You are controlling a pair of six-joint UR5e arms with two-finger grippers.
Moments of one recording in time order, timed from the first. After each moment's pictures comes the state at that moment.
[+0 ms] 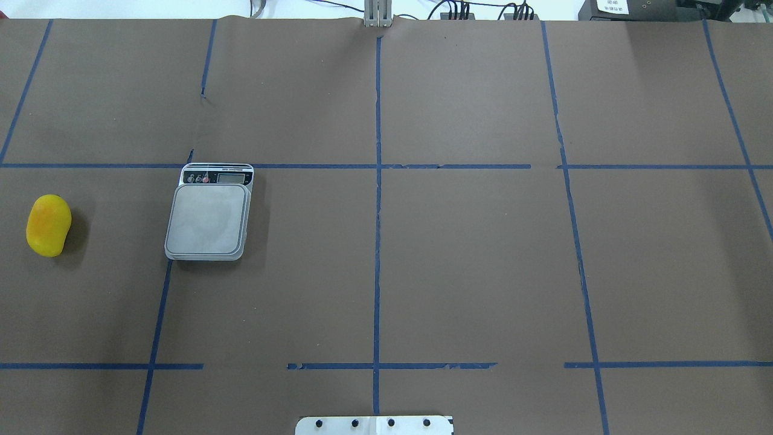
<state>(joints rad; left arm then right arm) -1.60 -1.48 -1.73 -1.54 -2.29 0.14 1.62 -1.66 1.66 -1.68 2.35 -0.12</state>
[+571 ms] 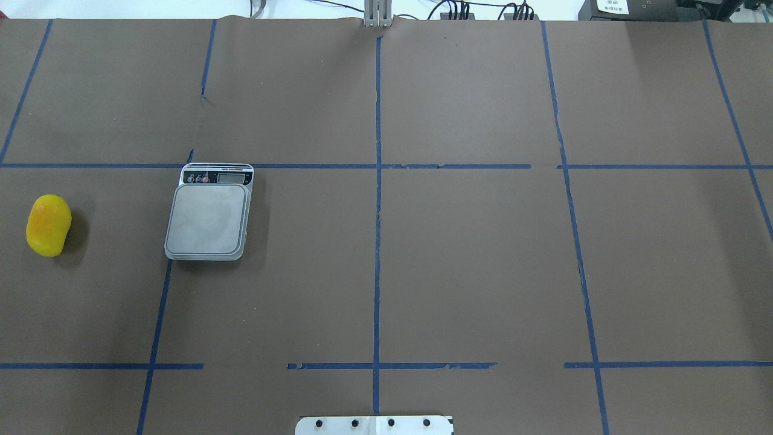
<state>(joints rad) -1.59 -1.49 -1.75 -1.52 -2.29 0.17 1.62 -1.66 1.66 -1.68 2.35 -0.12</state>
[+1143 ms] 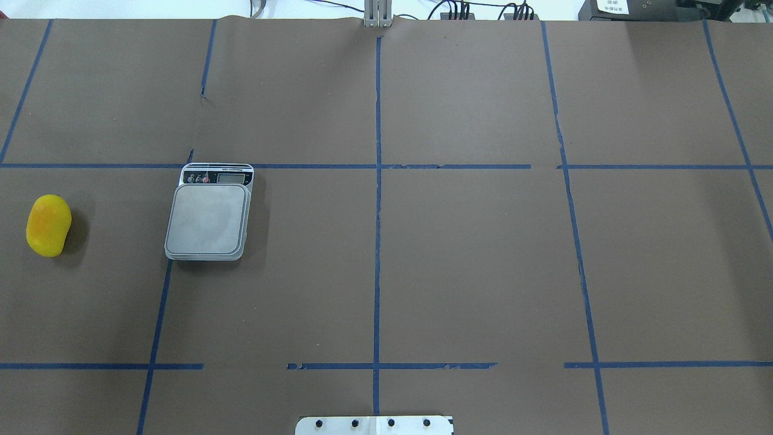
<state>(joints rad) -1.58 -1.49 -1.76 -1.56 -2.33 0.02 1.62 -1.66 1.66 -1.68 2.35 -0.12</state>
